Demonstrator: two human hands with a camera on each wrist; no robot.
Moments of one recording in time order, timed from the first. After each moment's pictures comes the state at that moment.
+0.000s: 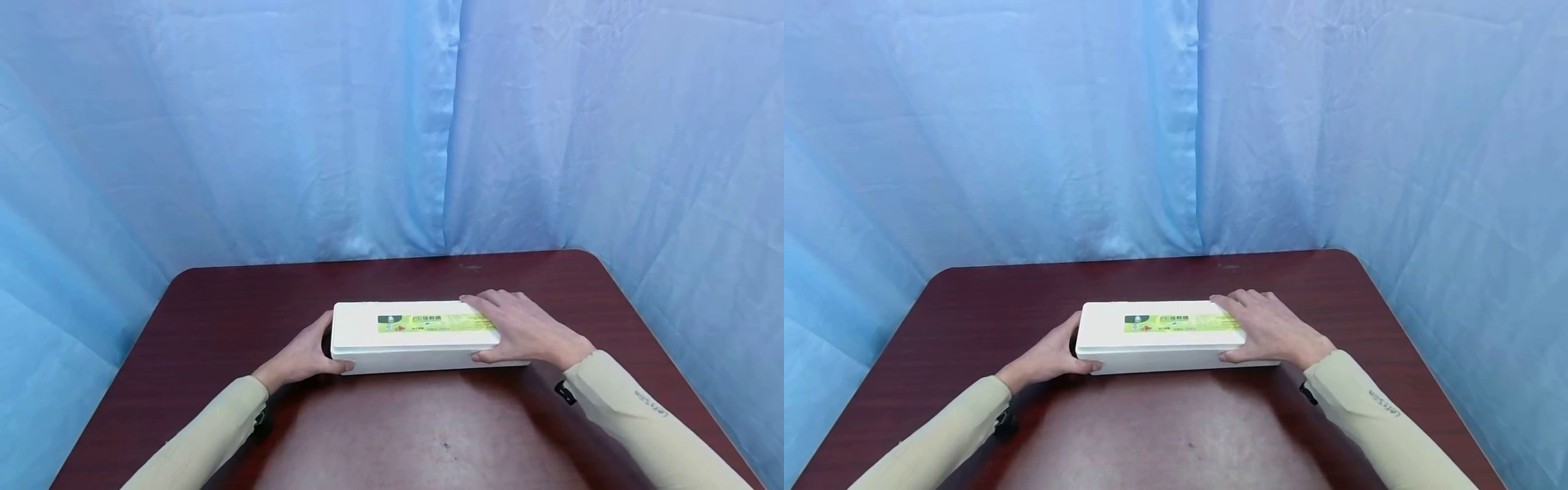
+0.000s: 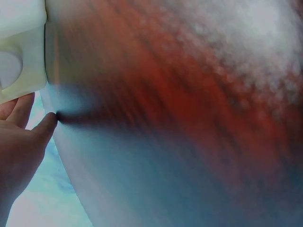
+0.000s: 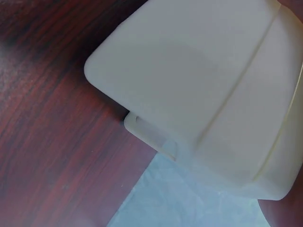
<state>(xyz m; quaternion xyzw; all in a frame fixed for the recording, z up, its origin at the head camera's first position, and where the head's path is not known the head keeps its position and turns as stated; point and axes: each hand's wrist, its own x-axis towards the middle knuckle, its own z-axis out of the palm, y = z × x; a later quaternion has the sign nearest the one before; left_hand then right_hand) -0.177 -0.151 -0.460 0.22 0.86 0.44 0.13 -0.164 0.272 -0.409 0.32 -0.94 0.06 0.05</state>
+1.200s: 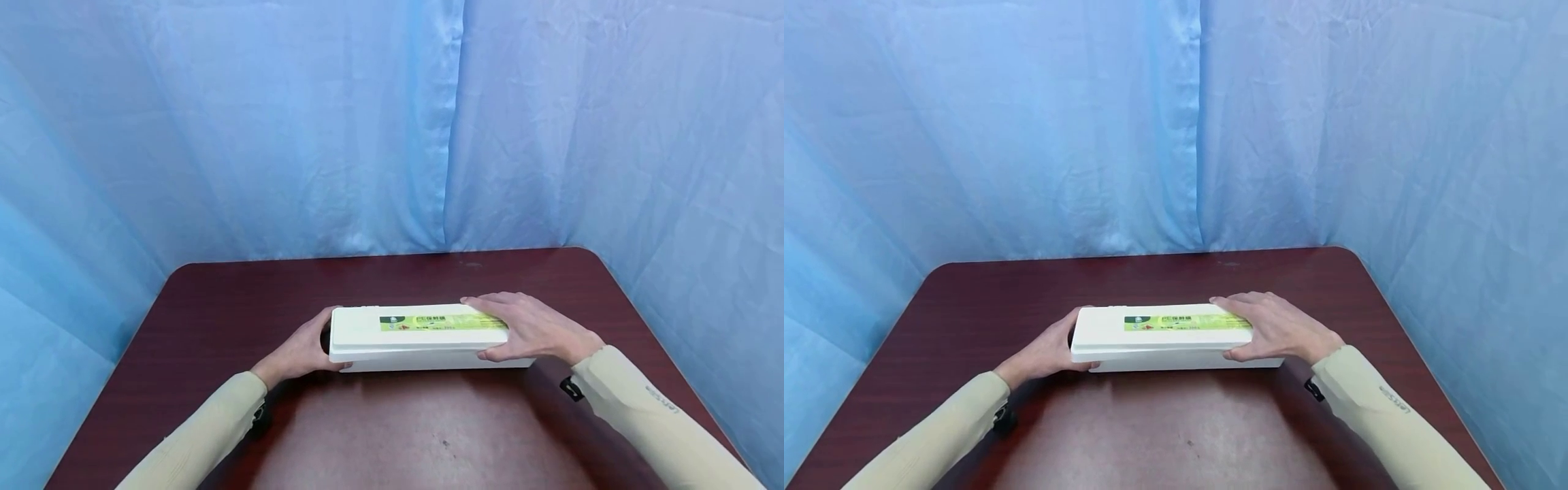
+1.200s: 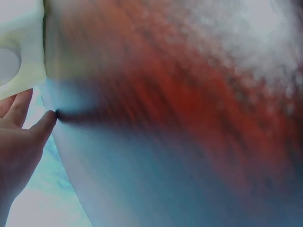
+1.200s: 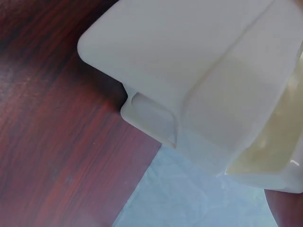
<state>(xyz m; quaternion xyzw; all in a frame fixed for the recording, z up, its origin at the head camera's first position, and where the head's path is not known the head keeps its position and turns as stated) -0.178 -0.151 -0.459 0.24 0.86 0.43 0.12 -0.160 0.288 -0.401 0.36 -0.92 0.13 0.03</state>
